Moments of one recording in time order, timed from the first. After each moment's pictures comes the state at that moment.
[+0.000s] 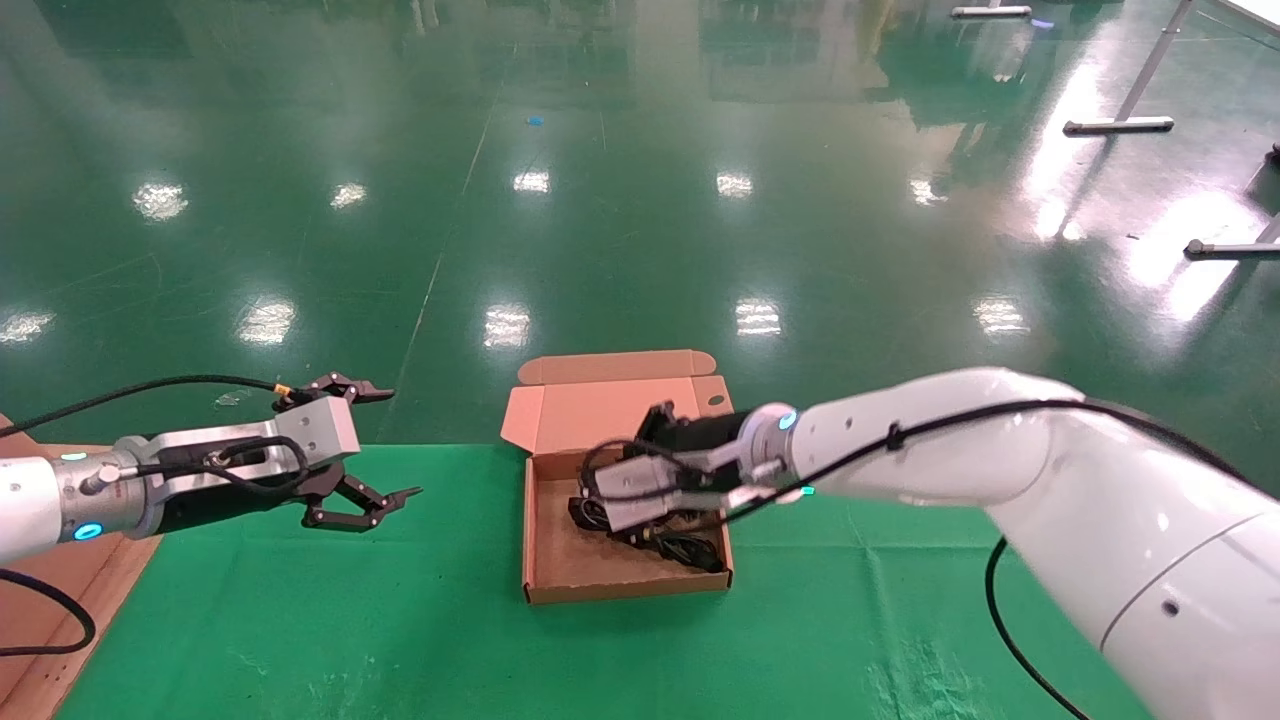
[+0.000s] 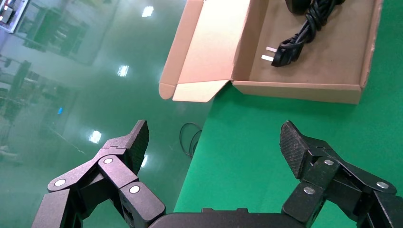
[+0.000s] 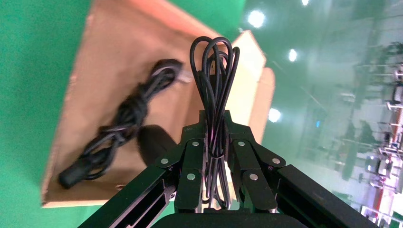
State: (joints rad) left arm -1.49 0.88 0.79 -0.54 1.18 0.94 0.53; right arm 1.65 -1.38 -1.09 0.60 -1.65 -0.75 -0.42
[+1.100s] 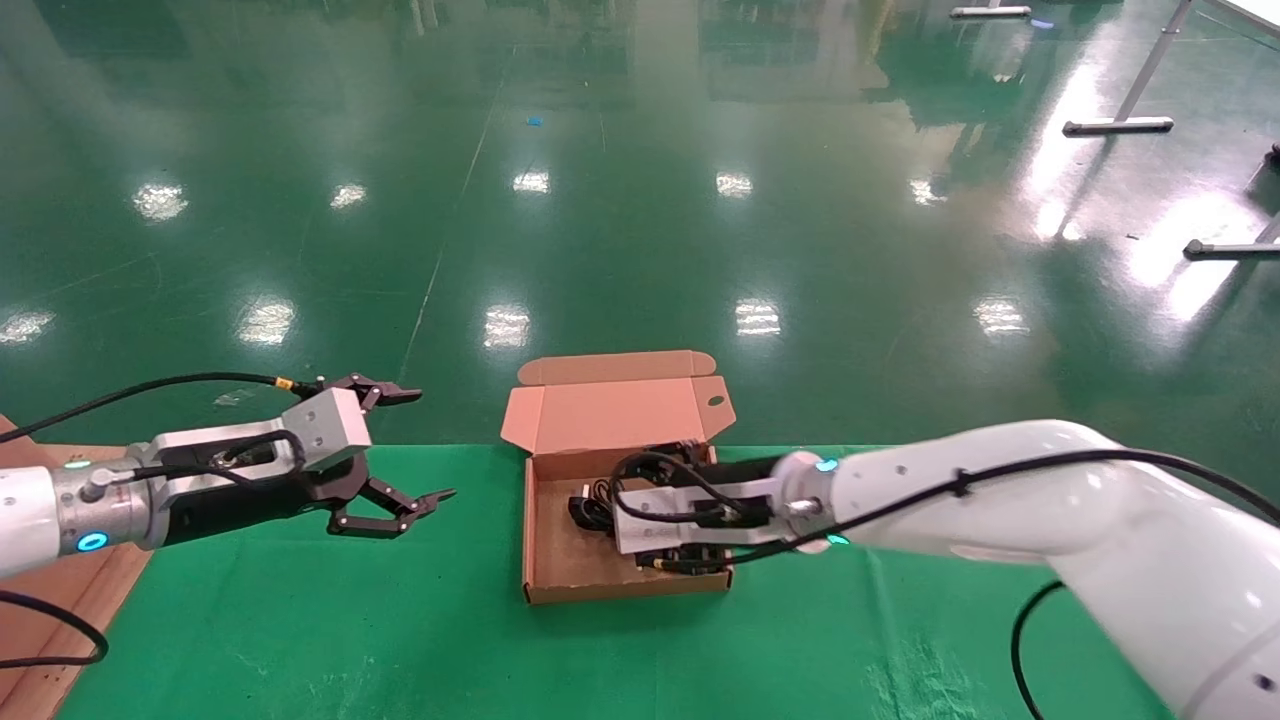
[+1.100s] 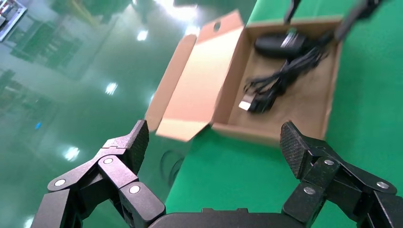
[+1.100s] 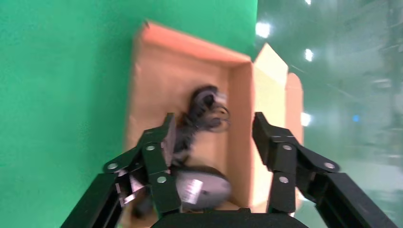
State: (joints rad) left arm -1.42 0.82 0.71 -0.69 1.12 1.00 0.40; right arm 1.54 -1.25 -1.04 0.74 -1.49 -0.82 -0.29
